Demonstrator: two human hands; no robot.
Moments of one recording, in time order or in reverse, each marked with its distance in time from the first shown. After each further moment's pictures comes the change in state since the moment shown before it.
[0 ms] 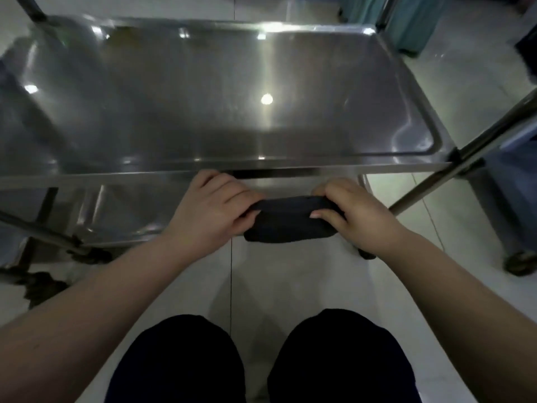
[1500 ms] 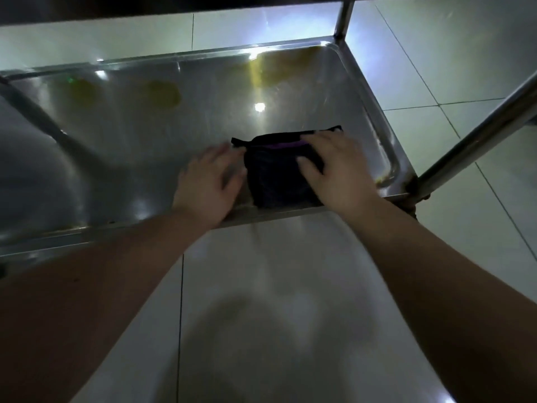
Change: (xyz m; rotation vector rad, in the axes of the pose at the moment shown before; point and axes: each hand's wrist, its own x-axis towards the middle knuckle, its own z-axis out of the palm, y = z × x) left_hand -0.023 -0.010 0.309 -0.210 -0.352 -0.652; right_hand 0.019 0.235 0.194 -0.111 0.215 0.412
